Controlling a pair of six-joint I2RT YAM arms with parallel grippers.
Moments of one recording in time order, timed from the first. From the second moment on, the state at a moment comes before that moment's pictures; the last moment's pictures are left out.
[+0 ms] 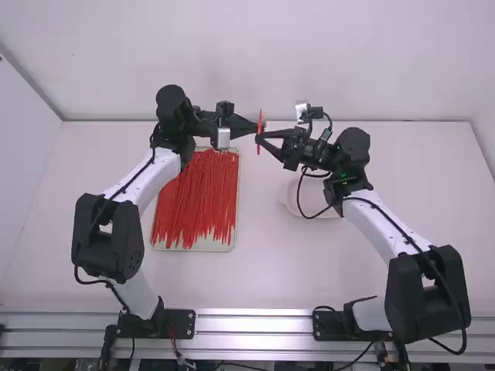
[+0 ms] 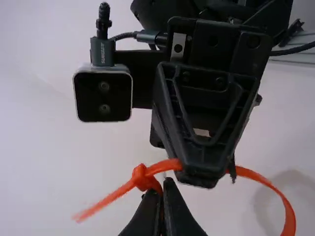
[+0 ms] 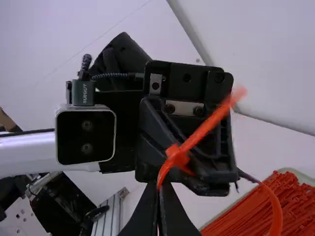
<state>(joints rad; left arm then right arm) -0.19 1.79 1.35 0.66 1.45 0.69 0.26 1.50 0.93 0.79 -1.04 0.78</state>
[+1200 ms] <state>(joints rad) -0.22 1.79 1.34 0.63 1.55 0.70 0.19 1.50 0.94 0.96 -1.16 0.88</state>
